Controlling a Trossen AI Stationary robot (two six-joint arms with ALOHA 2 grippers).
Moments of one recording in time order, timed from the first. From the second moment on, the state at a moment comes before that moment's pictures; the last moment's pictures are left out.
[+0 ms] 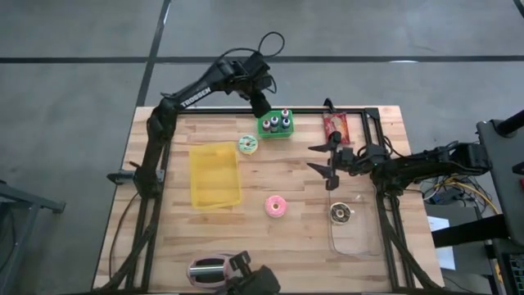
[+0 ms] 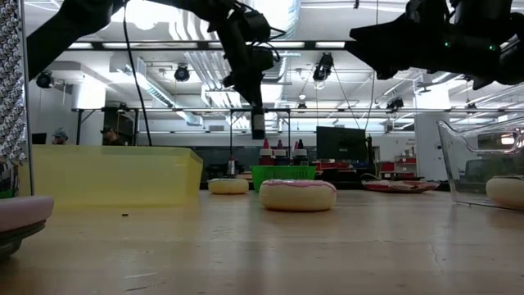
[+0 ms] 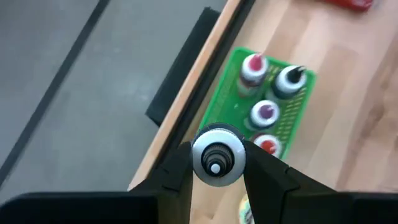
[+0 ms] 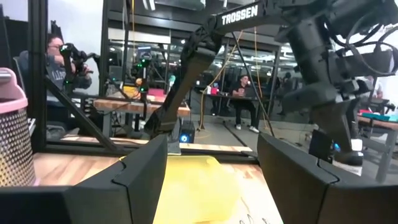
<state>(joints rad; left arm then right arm) 0.59 2.14 2.25 -1.16 -0.08 0.15 -0.15 1.06 0.18 1.10 -0.05 -0.08</state>
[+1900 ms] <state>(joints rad) 0.60 2.14 1.92 -0.86 -0.01 0.11 -0.14 1.06 0.19 1.09 -0.05 -0.08</state>
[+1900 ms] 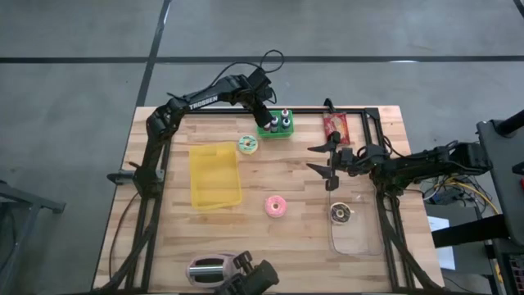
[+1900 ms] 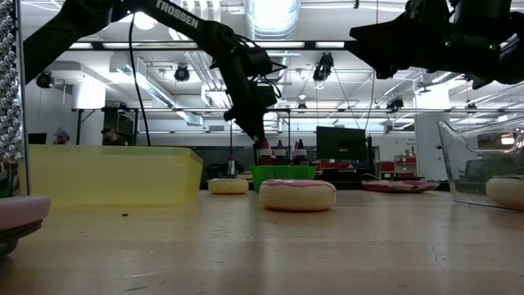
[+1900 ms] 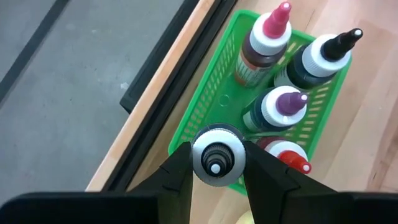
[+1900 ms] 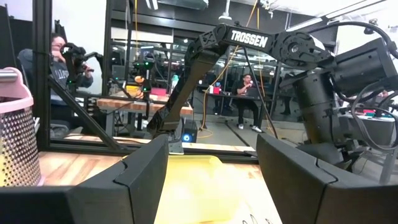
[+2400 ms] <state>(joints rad) 0.60 2.14 1.88 -0.82 0.02 0.12 -0.14 1.06 0.19 1.09 -0.05 -0.08</state>
